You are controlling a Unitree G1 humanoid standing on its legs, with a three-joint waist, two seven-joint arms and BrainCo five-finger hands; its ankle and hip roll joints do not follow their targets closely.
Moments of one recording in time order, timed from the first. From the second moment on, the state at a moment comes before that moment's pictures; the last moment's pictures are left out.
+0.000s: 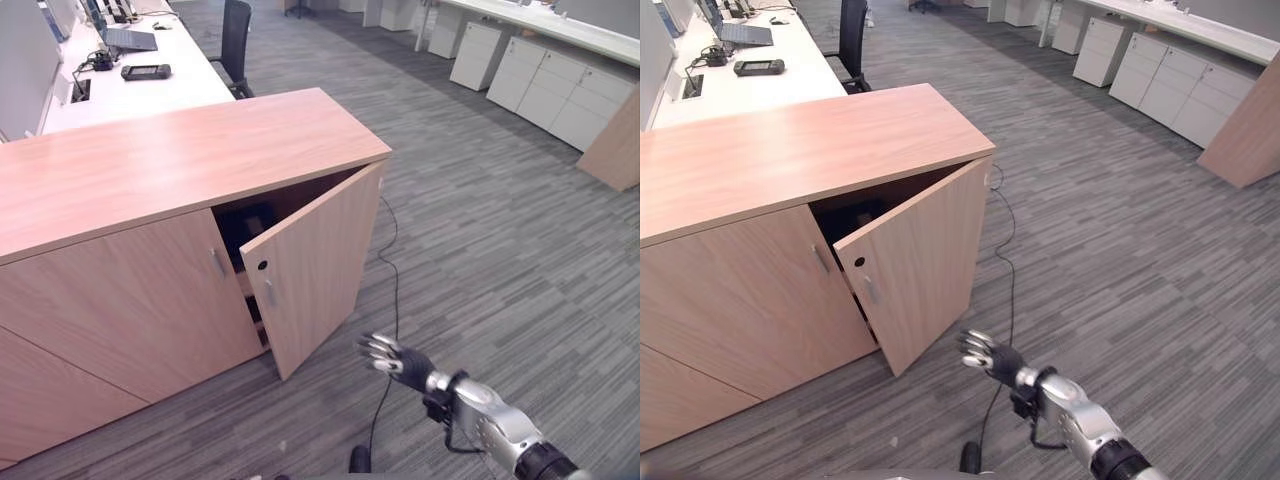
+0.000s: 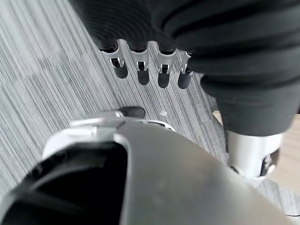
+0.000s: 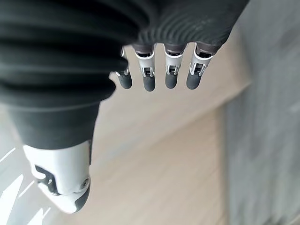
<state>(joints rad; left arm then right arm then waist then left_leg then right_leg) 0.09 0.21 -0.06 1.24 -0.20 0.00 -0.17 0.01 -0.49 0.44 0.55 0.56 0.04 0.34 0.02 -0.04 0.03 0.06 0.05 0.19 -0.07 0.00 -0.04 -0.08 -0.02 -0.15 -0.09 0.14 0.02</state>
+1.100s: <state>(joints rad) -0.01 0.18 -0.23 1.14 -0.29 -0.03 -0.03 0.02 -0.27 0.29 1.21 0.02 0.05 0.02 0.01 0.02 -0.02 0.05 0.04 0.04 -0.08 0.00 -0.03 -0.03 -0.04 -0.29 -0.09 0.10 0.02</state>
